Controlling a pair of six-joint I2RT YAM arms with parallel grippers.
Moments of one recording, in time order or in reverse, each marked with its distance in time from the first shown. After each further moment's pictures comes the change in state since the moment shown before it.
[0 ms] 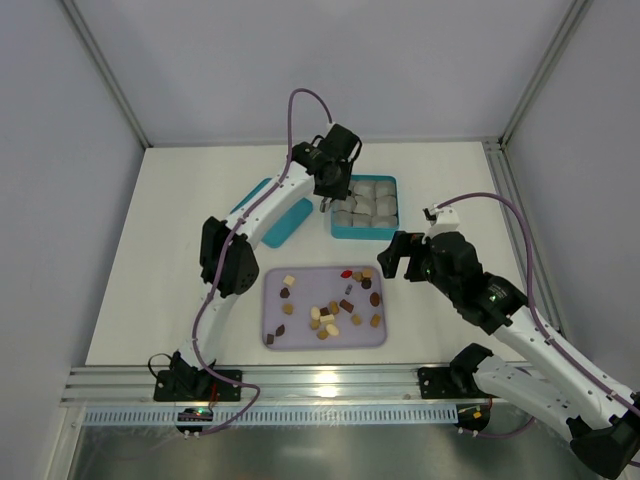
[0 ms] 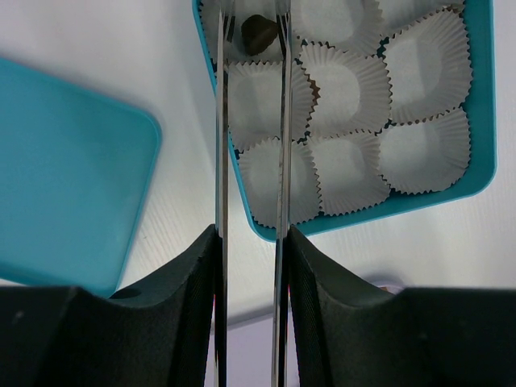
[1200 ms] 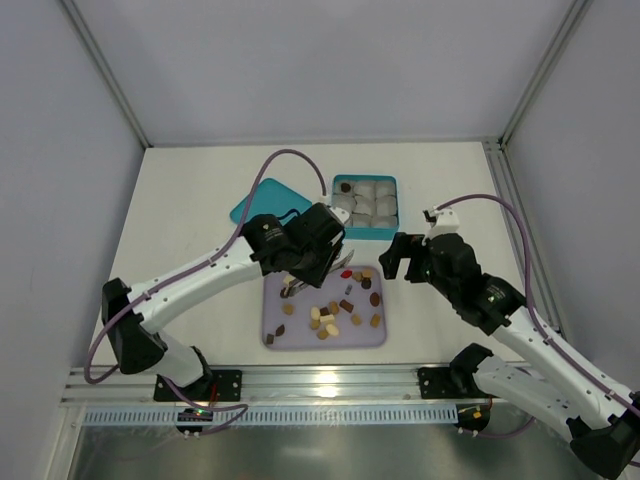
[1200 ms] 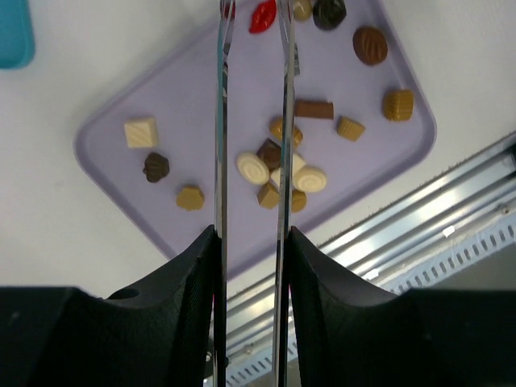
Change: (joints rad) left arm -0.317 -0.749 -0.794 -0.051 0.019 -0.053; right arm 0.000 -0.002 -0.016 0.001 0.023 -0.003
